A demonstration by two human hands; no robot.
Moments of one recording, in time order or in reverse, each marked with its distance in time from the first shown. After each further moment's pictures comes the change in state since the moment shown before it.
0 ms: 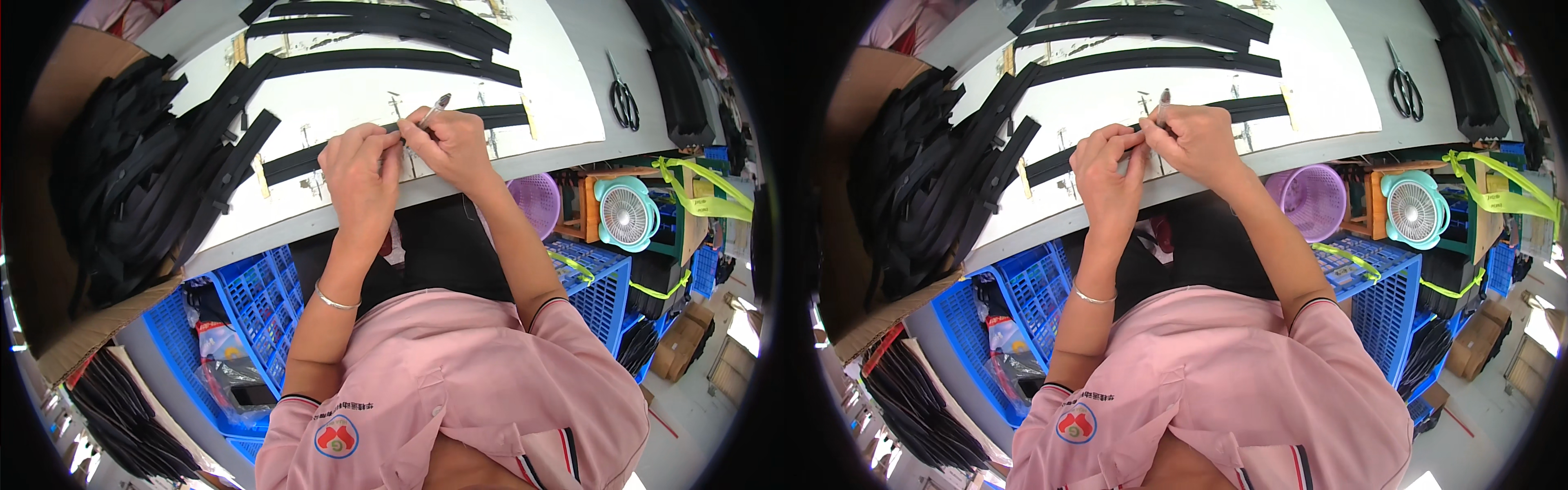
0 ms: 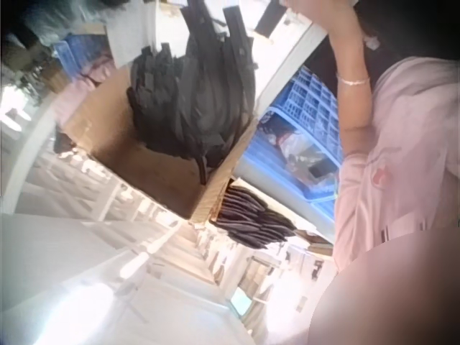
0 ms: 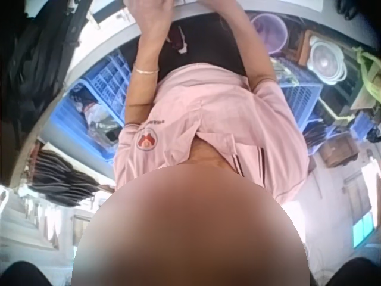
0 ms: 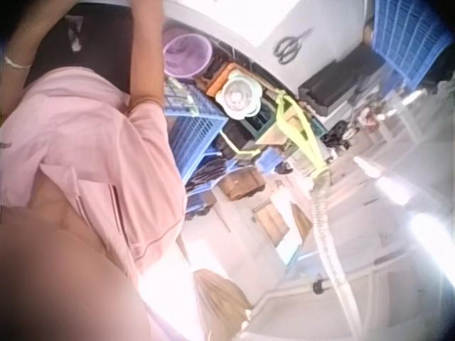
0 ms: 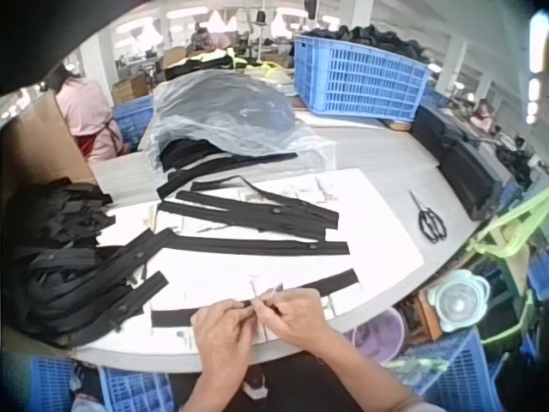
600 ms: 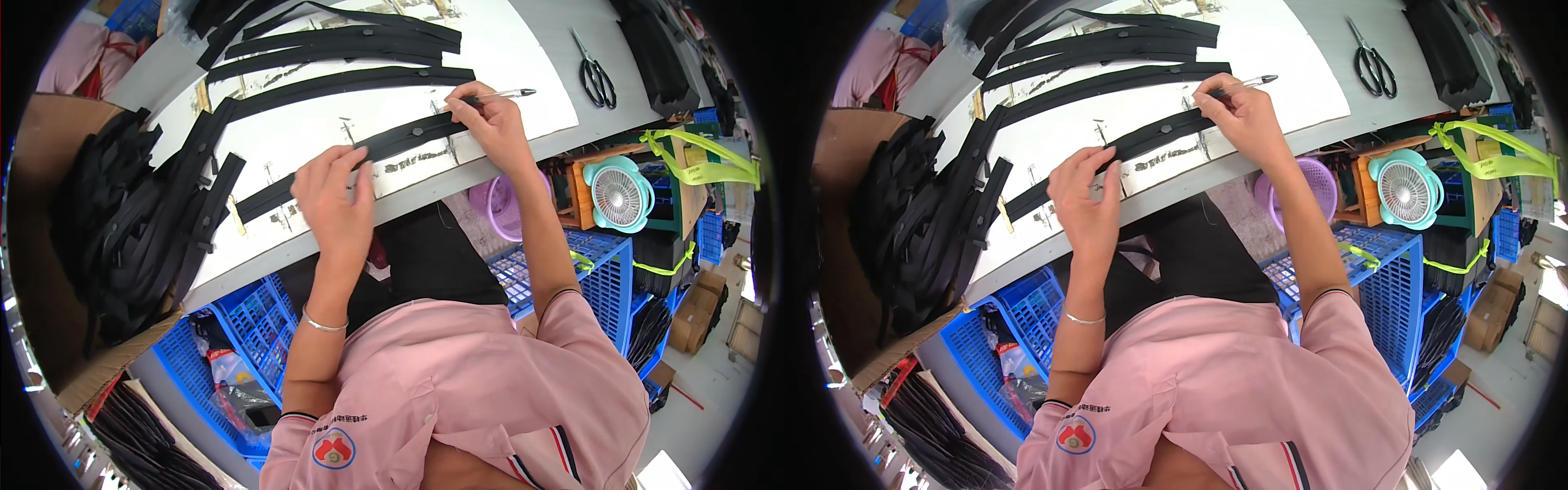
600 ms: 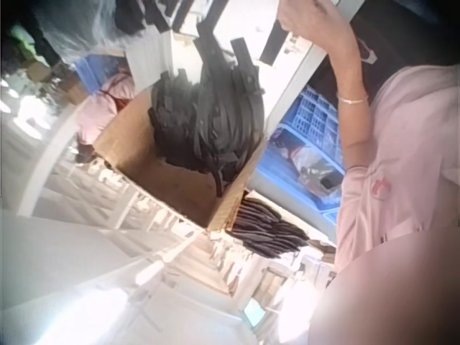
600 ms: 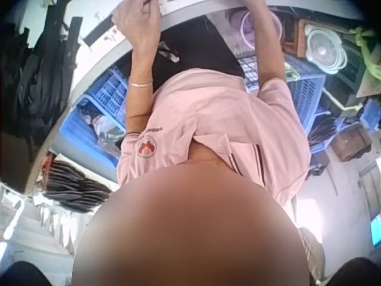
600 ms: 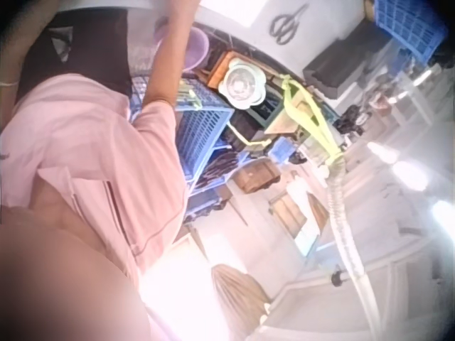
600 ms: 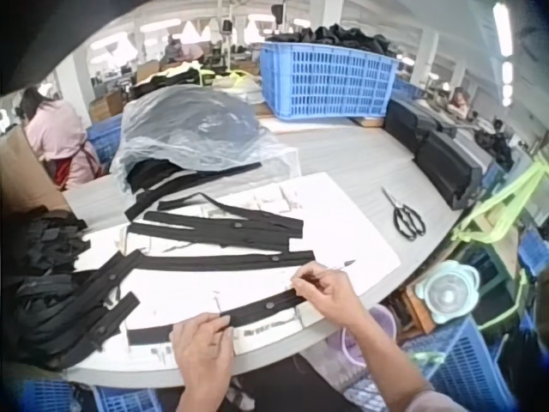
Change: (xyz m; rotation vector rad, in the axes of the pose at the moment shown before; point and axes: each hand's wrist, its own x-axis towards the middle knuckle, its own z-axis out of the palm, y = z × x) left_hand 0.003 0.020 0.006 0.048 -0.039 0.002; right_hand -0.005 0.039 -0.099 0.170 -0.004 0.505
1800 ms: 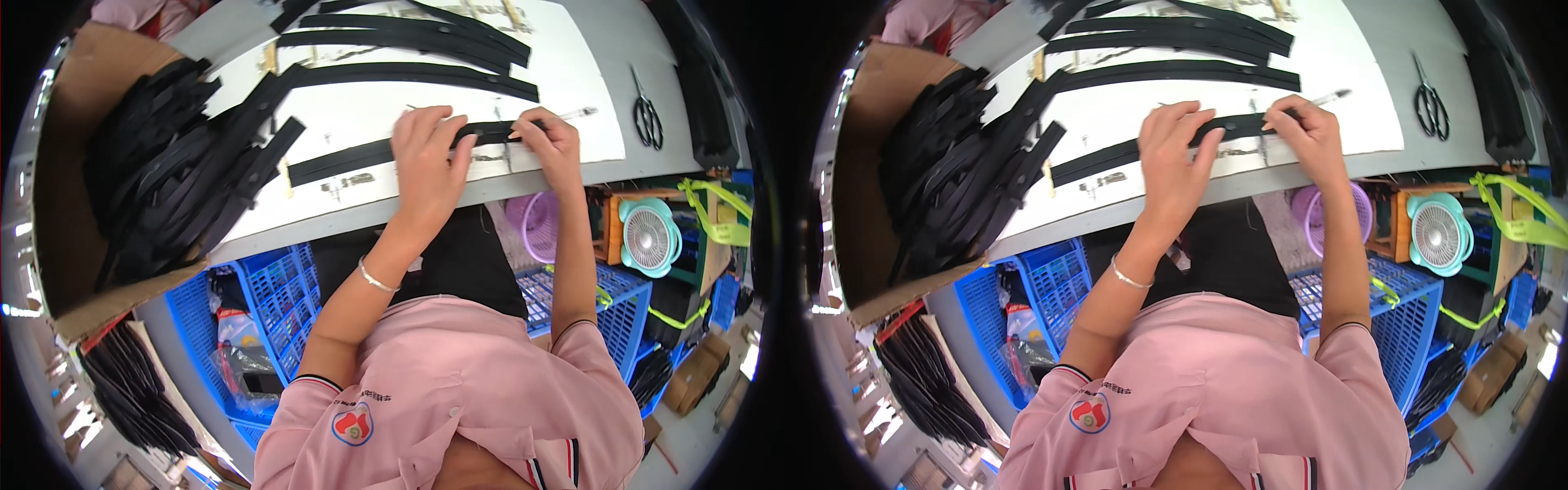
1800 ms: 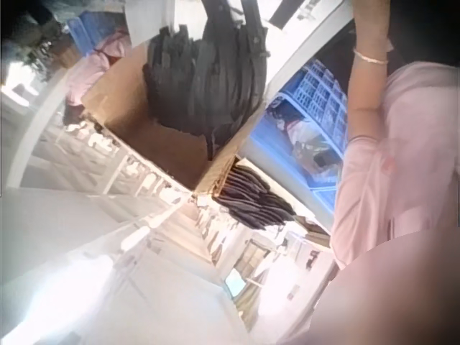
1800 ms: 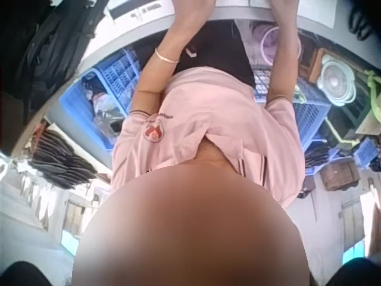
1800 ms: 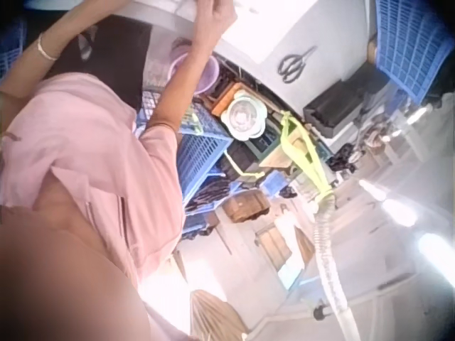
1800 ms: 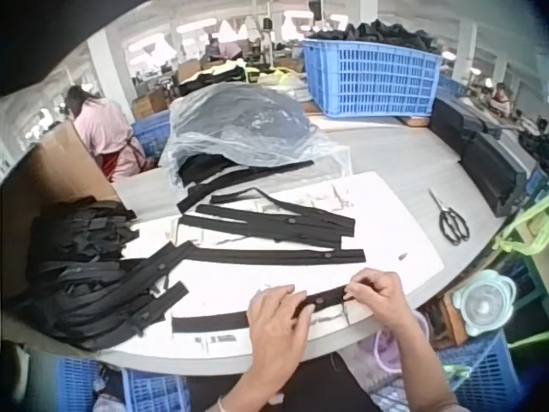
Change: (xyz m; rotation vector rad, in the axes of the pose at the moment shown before) left_hand 0.019 0.019 0.039 -0.146 0.056 0.094; right_hand -0.004 0.020 -0.008 0.105 -0.025 -0.111
